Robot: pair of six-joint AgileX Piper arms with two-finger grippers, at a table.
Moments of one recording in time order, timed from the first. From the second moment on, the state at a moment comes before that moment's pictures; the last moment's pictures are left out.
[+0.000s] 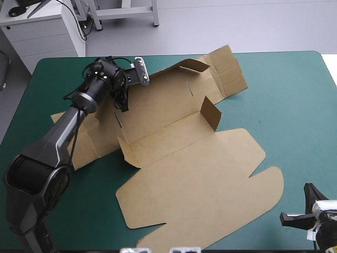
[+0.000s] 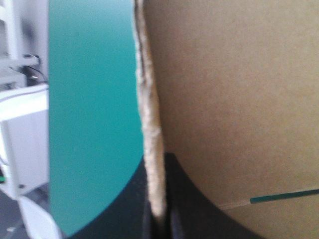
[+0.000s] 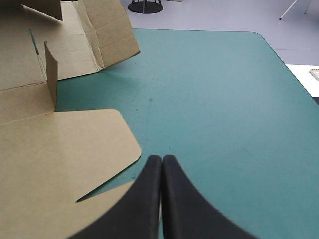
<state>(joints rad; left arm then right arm) -0.41 1.90 -1.82 0.34 0.97 0.82 0.01 0.00 -0.41 -0.02 0.72 -0.04</state>
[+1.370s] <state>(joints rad) -0.88 1.54 -0.96 1.71 0.66 0.00 0.01 0.00 -0.41 -0.01 0.72 -0.04</state>
